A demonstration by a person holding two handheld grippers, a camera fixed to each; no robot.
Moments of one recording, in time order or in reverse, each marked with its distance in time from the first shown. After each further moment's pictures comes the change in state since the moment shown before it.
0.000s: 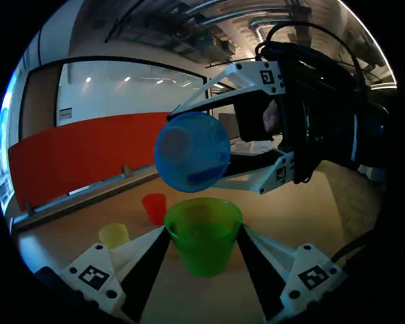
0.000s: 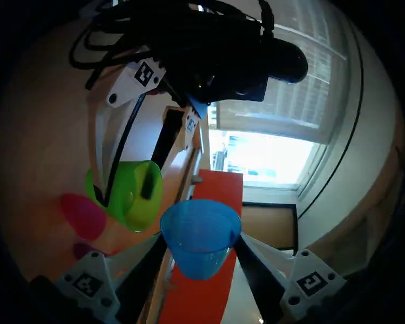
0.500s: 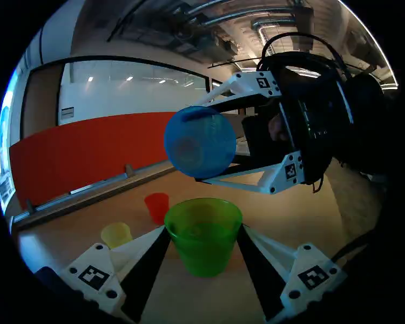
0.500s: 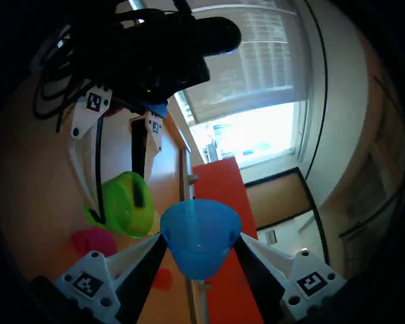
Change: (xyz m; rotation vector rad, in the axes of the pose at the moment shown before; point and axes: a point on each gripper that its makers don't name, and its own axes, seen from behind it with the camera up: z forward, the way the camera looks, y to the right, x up) left arm 0.000 -0.005 -0.002 0.012 0.000 -0.008; right arm -0.020 -0.005 -0.004 -0.035 -0.008 0.381
